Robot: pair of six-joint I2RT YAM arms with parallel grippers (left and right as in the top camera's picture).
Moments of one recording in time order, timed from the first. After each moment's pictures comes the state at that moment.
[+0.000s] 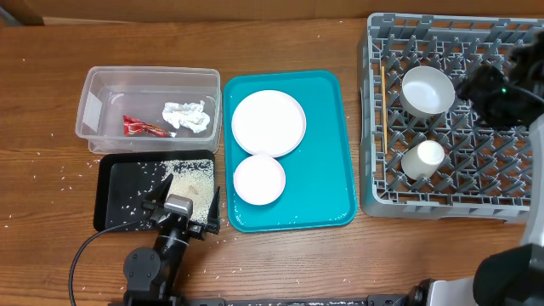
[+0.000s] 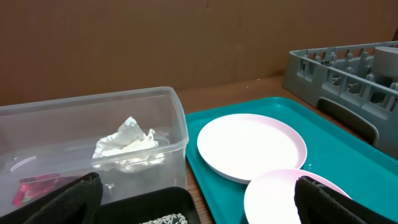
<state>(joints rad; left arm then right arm) -0.06 0.02 0.01 -0.06 0.21 0.04 -0.32 1.61 1.58 -1.05 -0.26 0.40</state>
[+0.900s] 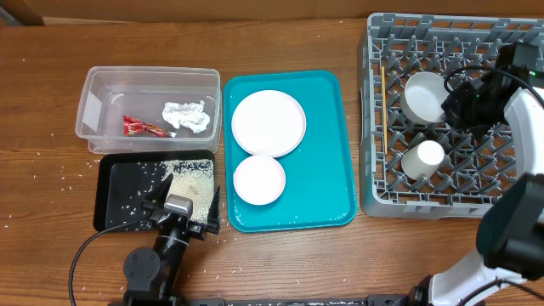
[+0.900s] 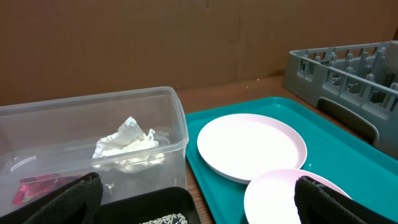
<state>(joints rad) -0.06 0.02 0.01 -0.06 0.21 0.04 -0.30 1.83 1.55 -1.01 -0.24 0.51</state>
